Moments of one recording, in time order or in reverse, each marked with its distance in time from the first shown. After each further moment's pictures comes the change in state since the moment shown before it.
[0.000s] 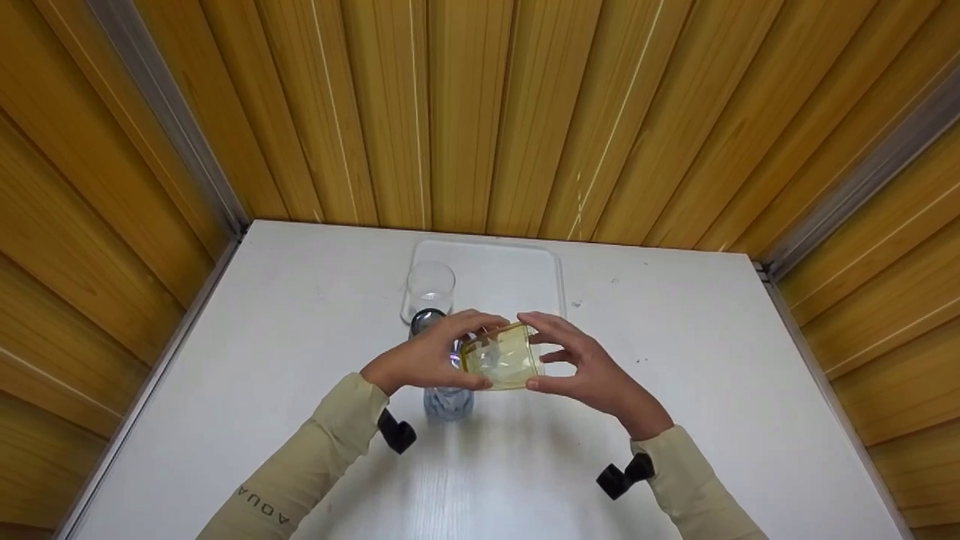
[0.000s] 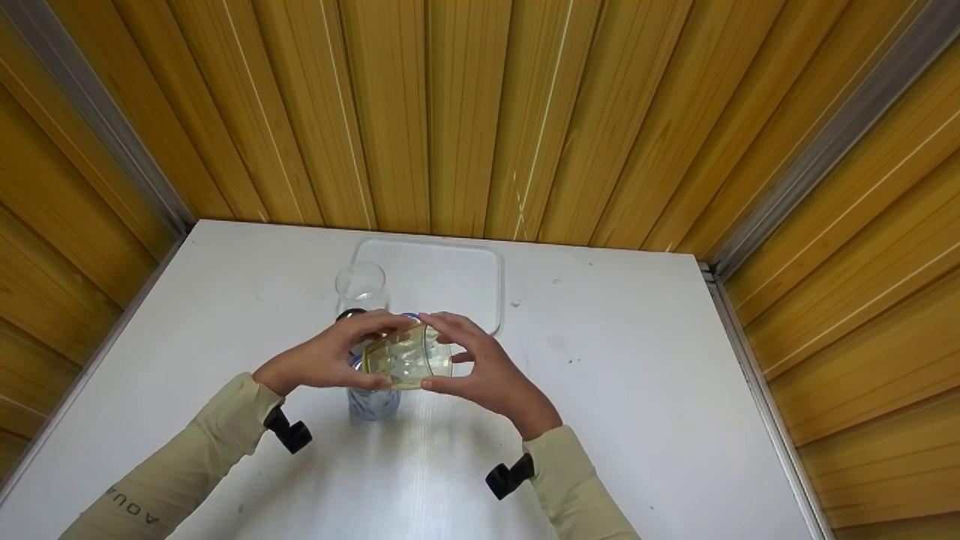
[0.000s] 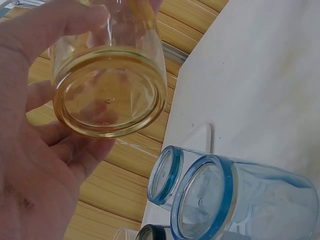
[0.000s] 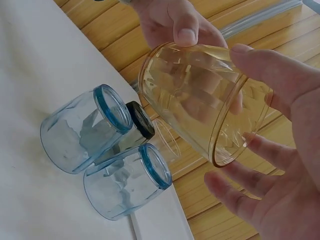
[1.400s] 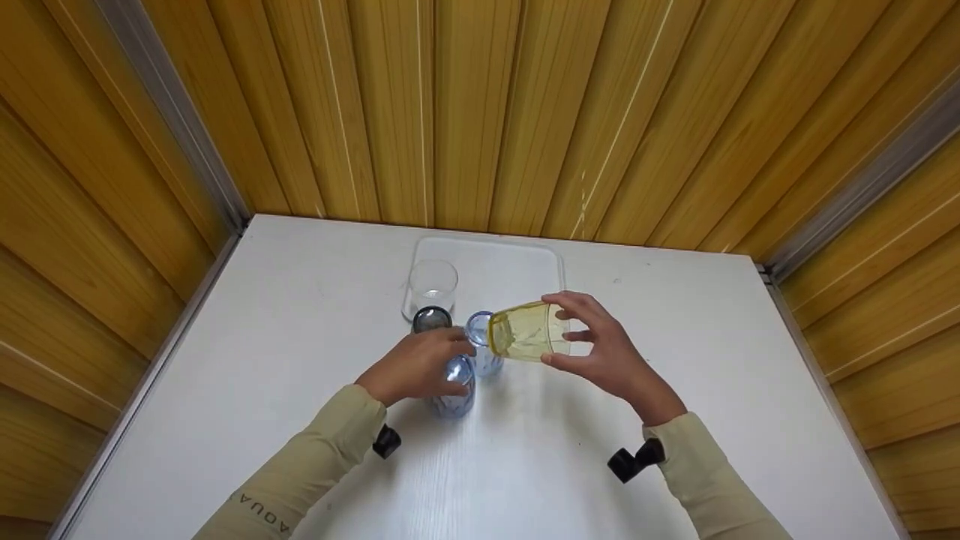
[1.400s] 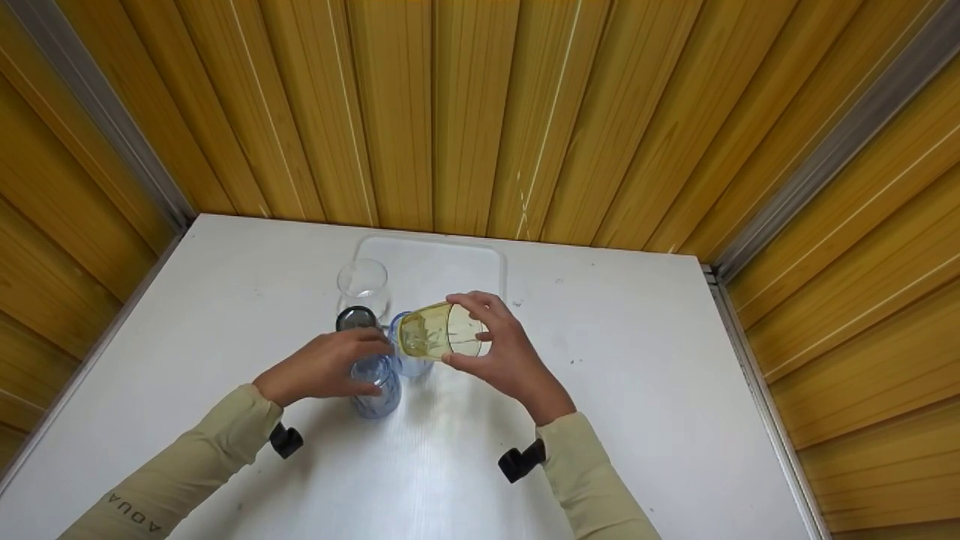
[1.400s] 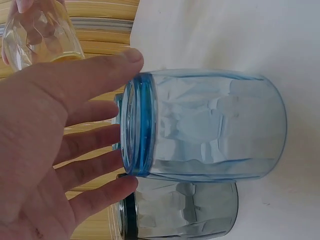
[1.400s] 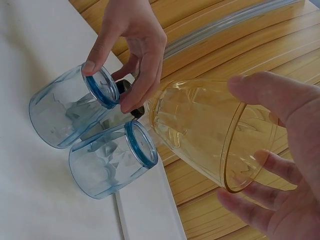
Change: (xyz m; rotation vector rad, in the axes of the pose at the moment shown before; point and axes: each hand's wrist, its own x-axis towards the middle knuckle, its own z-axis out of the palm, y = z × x) left_hand -0.014 -0.025 0.013 0.596 -0.031 -0.179; right_hand 0.011 0.004 -0.018 -0.126 0.171 0.046
